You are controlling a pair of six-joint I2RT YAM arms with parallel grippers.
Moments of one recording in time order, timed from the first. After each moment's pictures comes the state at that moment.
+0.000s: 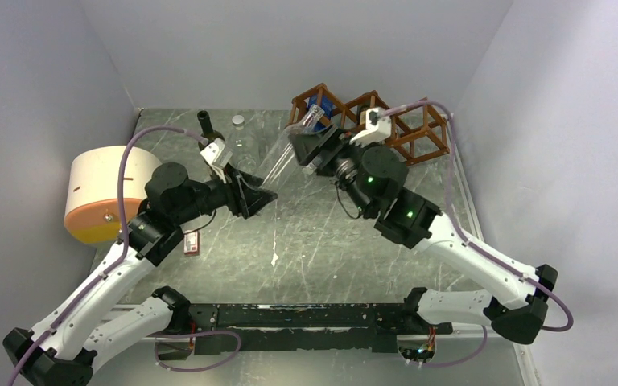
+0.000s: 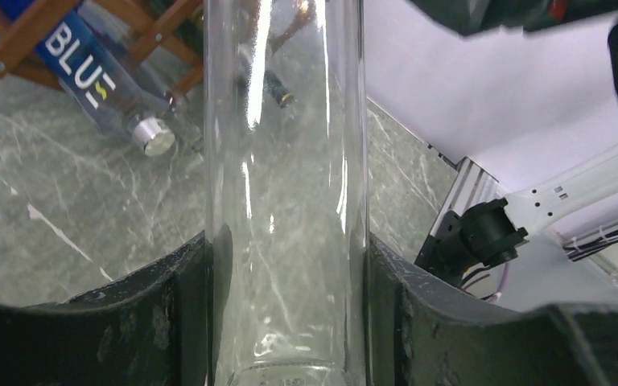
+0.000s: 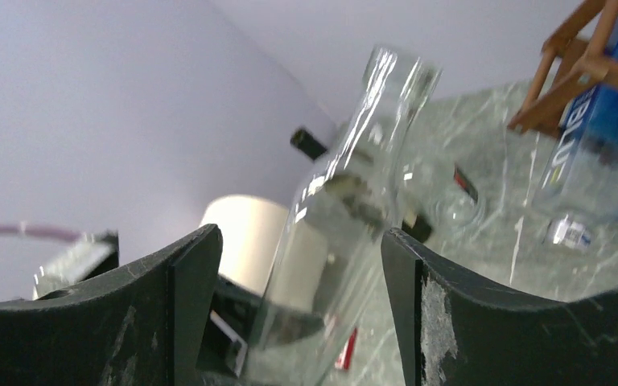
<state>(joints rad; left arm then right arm) -0.58 0.84 0.87 -0.14 0.43 -0.36 1.00 1.14 1.21 -0.05 0.49 0.72</state>
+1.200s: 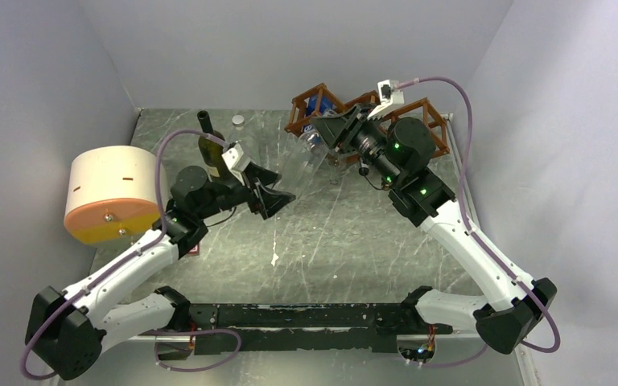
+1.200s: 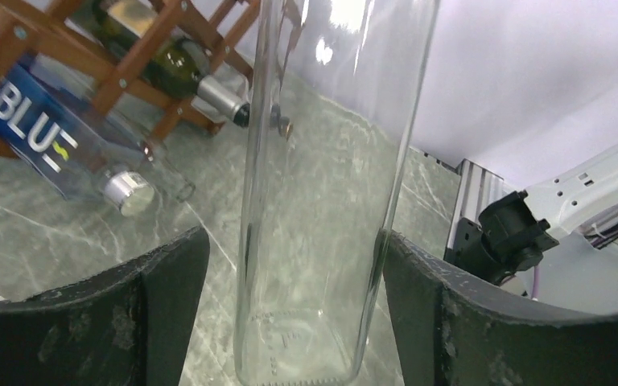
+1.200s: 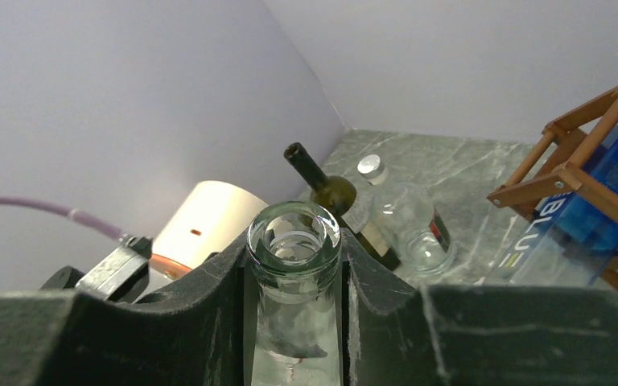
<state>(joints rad) -0.58 1.00 0.71 0.34 0.52 -0.30 0.63 1.16 1.25 0.03 -0.05 0.59</state>
